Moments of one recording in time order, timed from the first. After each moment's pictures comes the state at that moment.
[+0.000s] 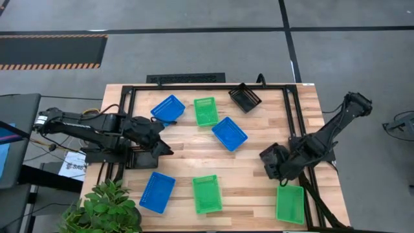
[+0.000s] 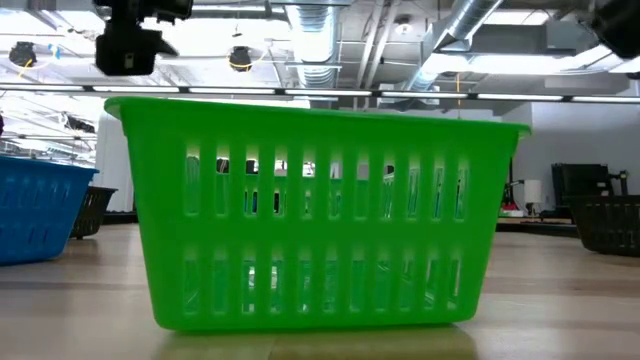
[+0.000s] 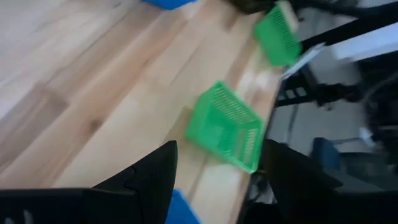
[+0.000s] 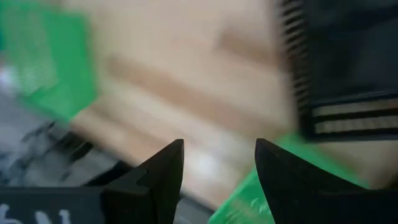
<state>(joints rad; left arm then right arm) -0.09 0.92 0.82 -0.59 0.14 -0.96 0.69 1.04 0.82 -0.91 0.07 2.00</state>
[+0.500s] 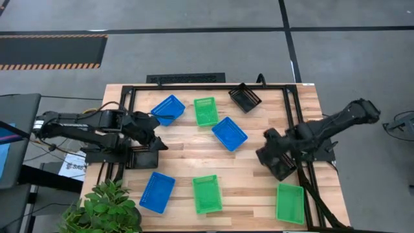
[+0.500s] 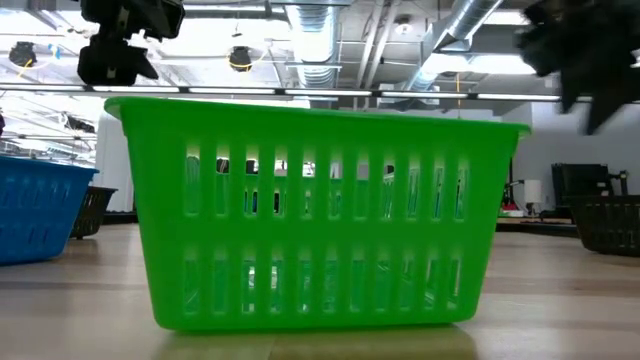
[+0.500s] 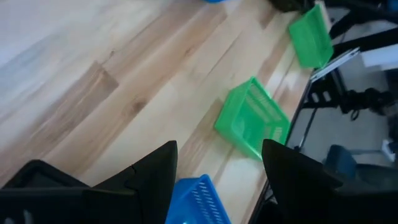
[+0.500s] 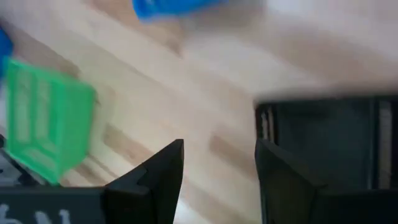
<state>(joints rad) 0.01 0.86 0.82 -0.73 0.19 -0.94 0.28 1.04 0.82 -0.89 0.09 1.40</state>
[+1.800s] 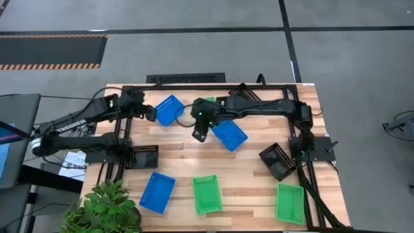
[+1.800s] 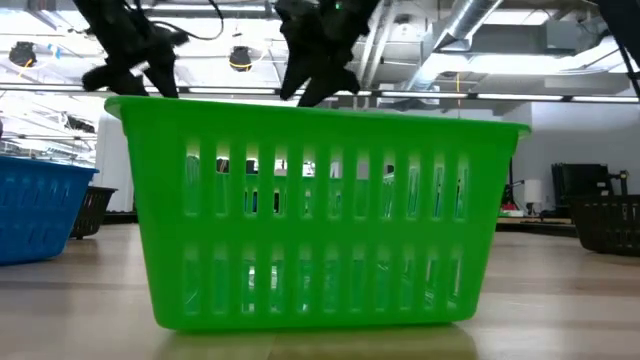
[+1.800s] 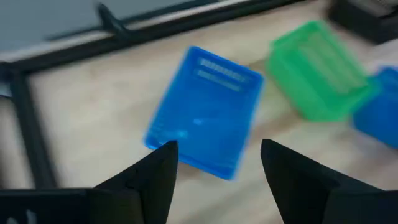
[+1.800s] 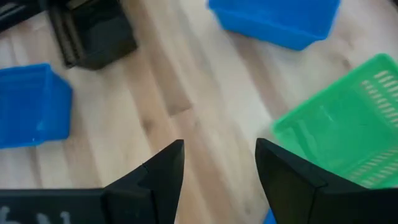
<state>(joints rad) 0.46 0.87 0.86 -0.92 -0.30 -0.63 -0.08 2.00 1.90 -0.85 0.03 0.34</state>
